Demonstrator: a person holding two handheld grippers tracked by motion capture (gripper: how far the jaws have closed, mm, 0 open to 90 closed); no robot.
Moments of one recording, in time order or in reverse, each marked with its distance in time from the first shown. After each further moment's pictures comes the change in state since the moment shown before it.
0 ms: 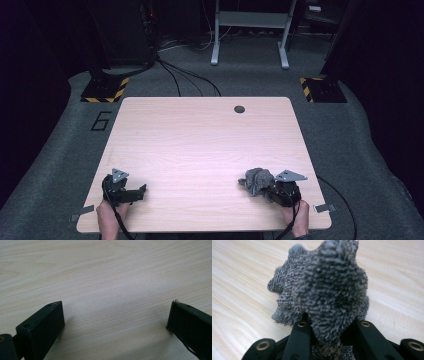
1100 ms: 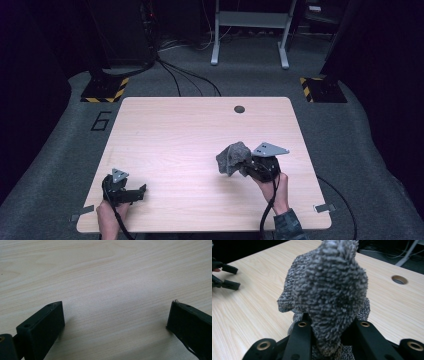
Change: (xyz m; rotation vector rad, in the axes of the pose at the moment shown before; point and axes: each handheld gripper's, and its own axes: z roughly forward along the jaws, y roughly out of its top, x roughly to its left) left arm 0.000 0.000 0.000 -0.001 0.001 -0.001; right arm 0.051 0.111 -0.002 -0.183 0.126 -0.135
